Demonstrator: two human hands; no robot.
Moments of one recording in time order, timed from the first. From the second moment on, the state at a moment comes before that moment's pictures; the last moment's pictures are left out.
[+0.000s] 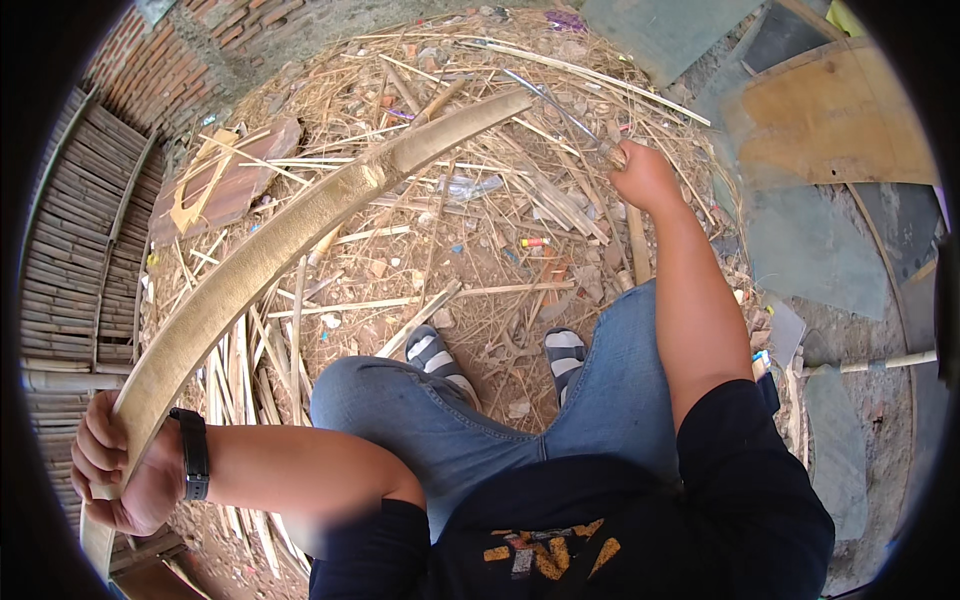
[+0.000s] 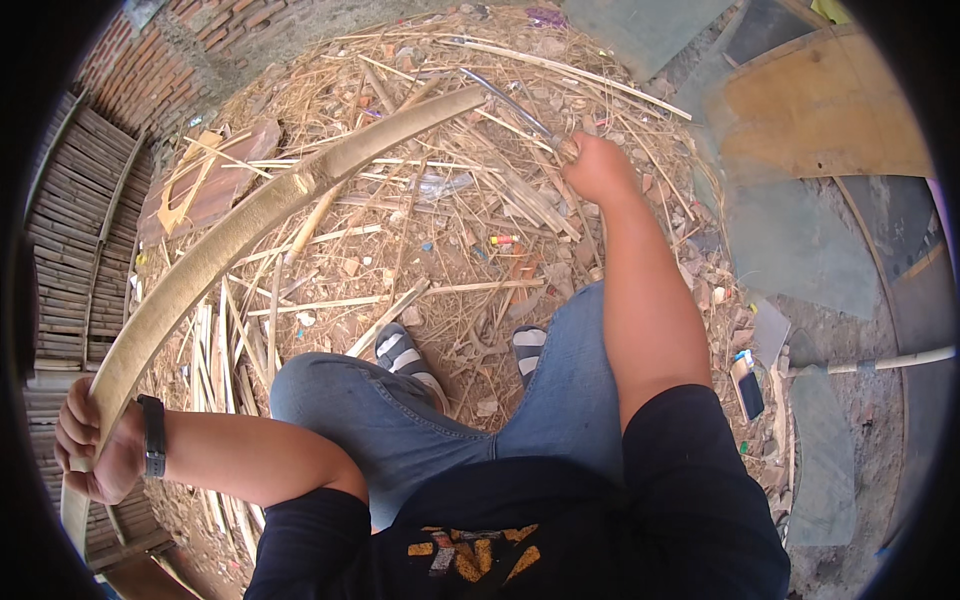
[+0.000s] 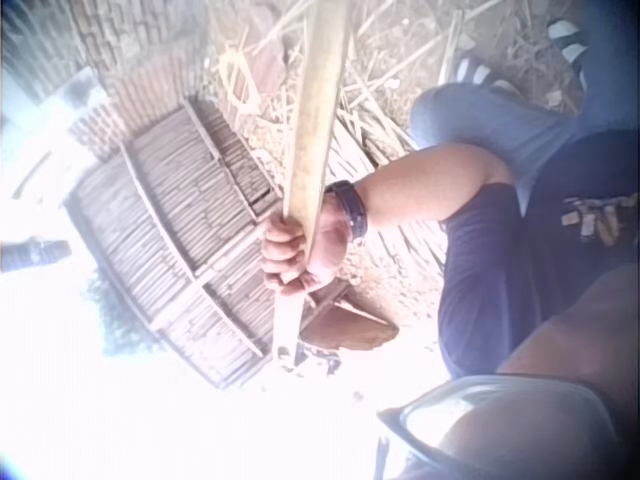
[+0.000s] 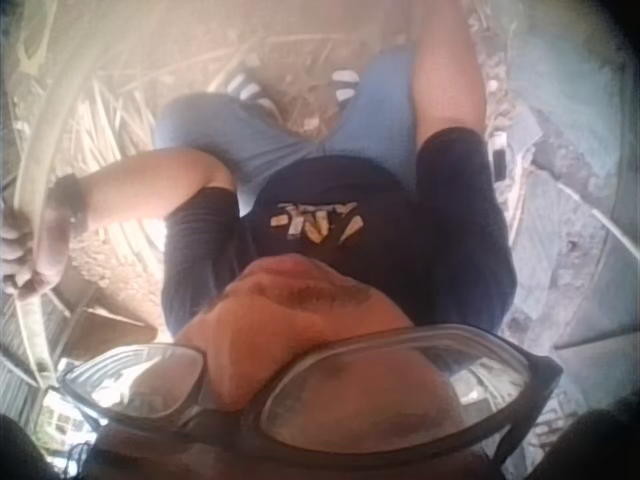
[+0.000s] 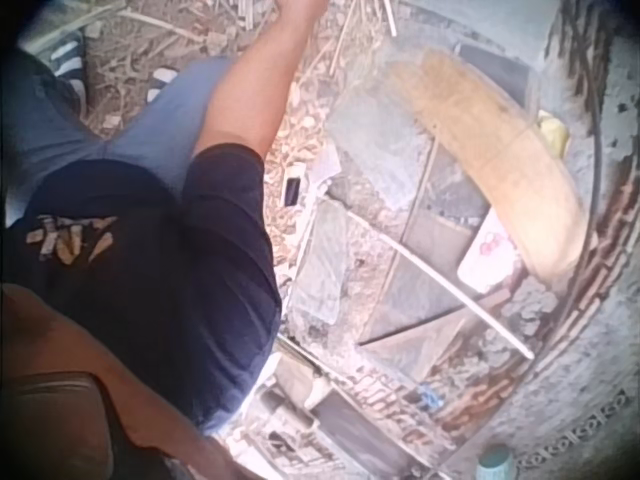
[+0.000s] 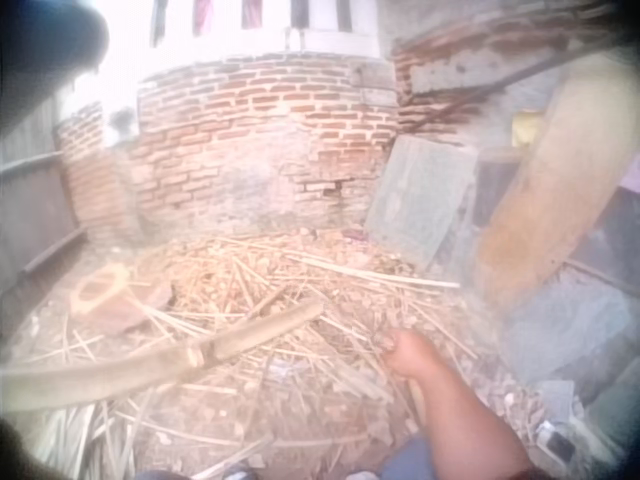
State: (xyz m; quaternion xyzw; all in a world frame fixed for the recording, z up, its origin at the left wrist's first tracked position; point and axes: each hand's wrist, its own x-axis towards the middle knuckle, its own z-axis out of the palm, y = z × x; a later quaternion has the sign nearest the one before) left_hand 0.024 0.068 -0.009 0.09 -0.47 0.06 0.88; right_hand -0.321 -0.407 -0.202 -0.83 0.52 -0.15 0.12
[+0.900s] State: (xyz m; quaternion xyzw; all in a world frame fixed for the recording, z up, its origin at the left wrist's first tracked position) left_hand 0.008 -0.129 -0.095 0.30 -0.45 -0.16 0.83; right_hand -0.222 -0.232 -0.247 -0.76 0.27 -0.08 0.58
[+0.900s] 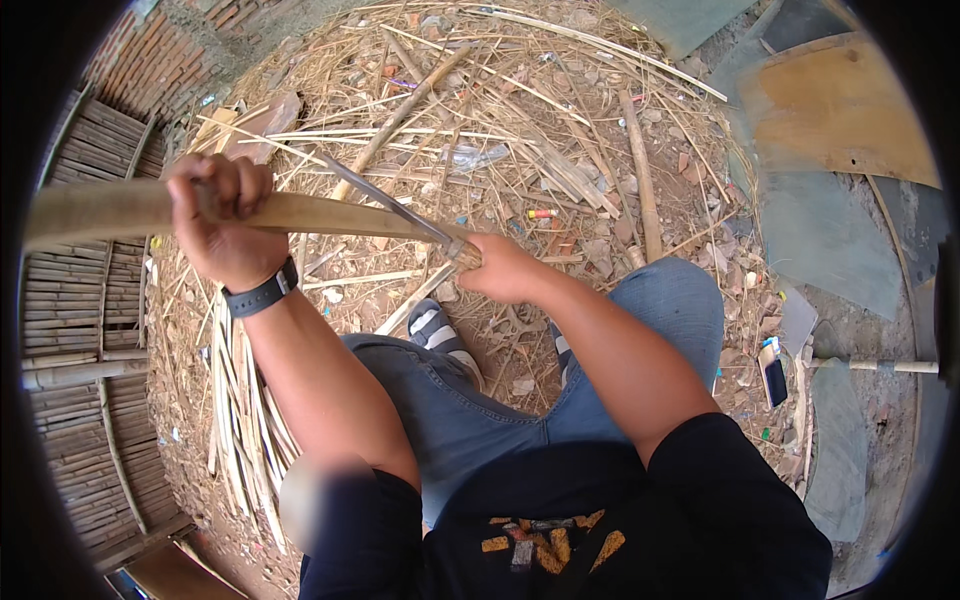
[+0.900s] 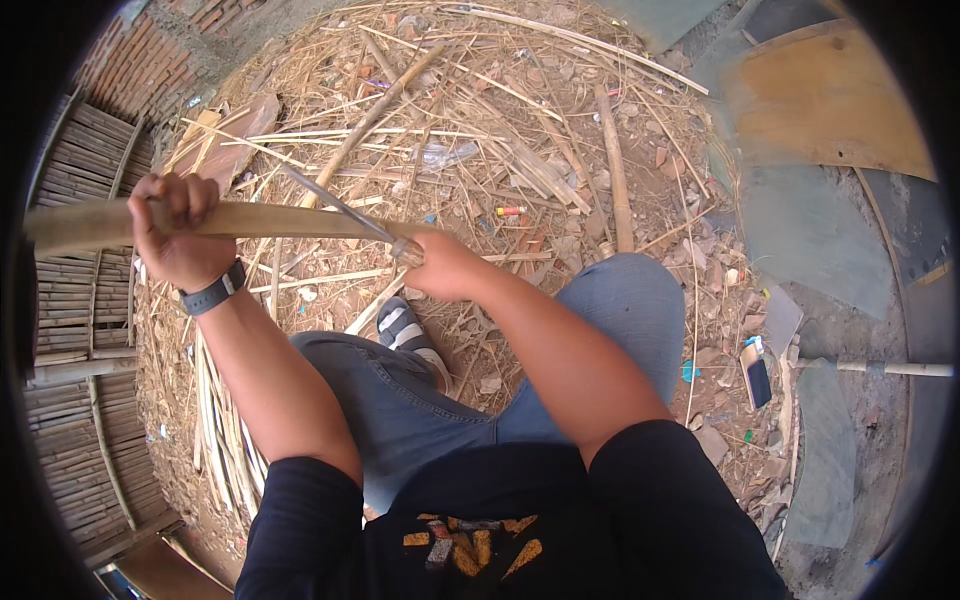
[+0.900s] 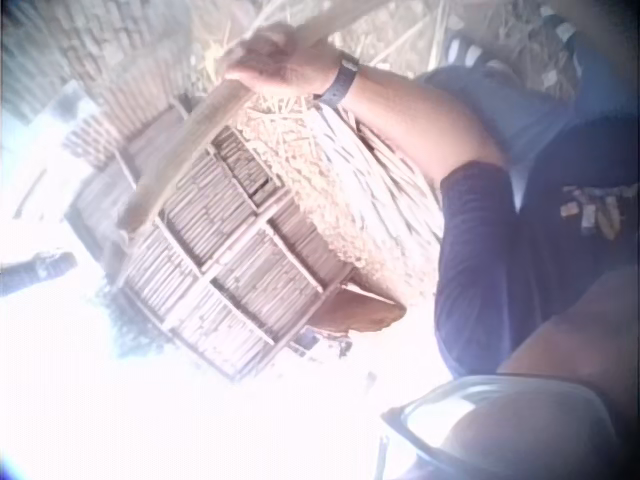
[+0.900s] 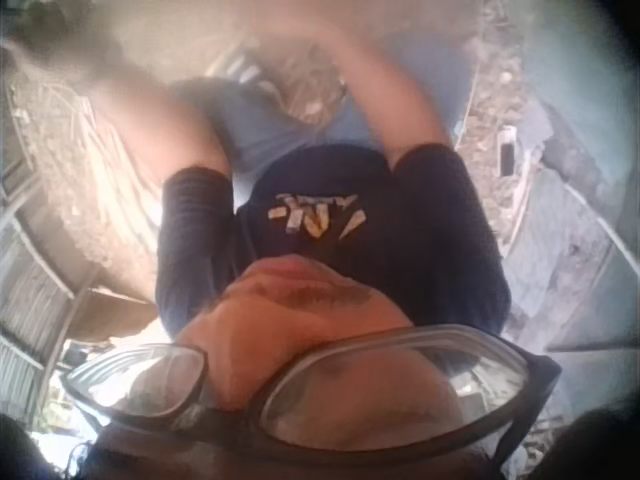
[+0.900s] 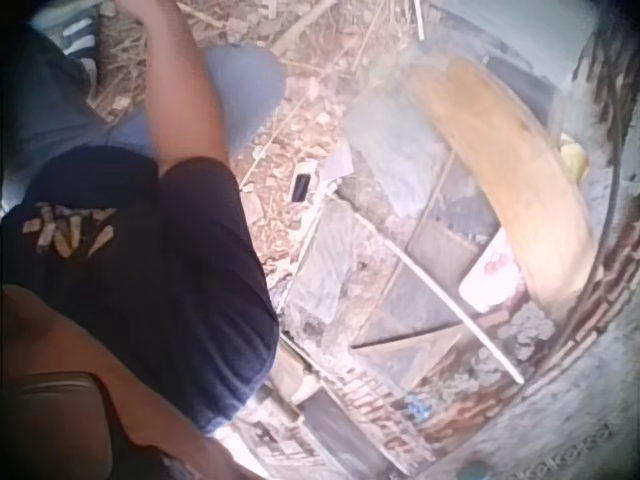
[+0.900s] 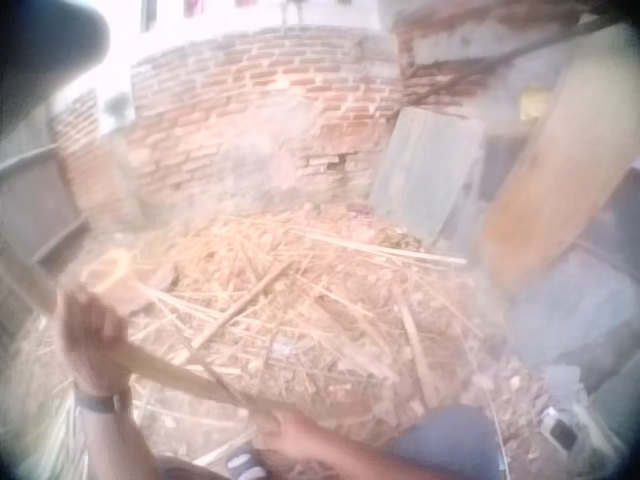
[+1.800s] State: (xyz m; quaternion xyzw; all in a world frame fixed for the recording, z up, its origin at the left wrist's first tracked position) left_hand 0.049 -0.105 -0.102 0.20 -0.50 -0.39 0.75; right_hand -0.209 -0.234 -0.363 -0.73 0.41 0.03 0.55
